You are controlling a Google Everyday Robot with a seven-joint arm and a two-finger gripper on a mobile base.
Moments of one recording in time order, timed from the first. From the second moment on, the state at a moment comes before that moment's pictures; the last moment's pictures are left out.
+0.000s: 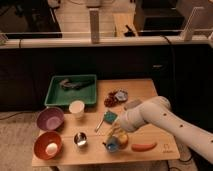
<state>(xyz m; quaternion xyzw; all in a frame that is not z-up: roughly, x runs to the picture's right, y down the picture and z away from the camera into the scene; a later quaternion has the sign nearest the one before) 0.043 0.193 0.688 -0.13 -0.36 -0.31 0.87</state>
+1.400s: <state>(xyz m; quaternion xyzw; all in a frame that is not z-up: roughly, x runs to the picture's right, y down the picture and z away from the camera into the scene) 0.045 0.232 0.647 -0.08 -0.39 -0.34 0.86</state>
